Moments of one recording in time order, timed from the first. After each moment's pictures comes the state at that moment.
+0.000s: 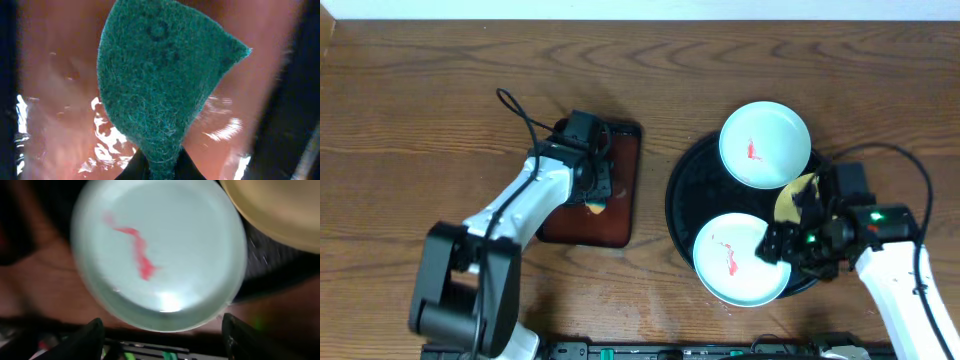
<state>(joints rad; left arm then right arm) -0.29 1.71 1.03 -0.66 0.04 -0.41 0.11 1.15 0.86 -1.20 -0.32 0.35</state>
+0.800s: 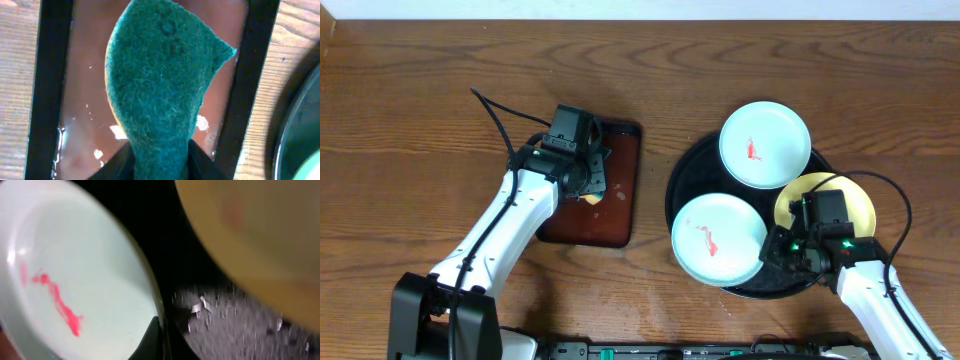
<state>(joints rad) -0.29 1.54 1.04 -0.71 0.03 -0.41 0.10 1.15 0.50 -0.63 -0.30 0.54</state>
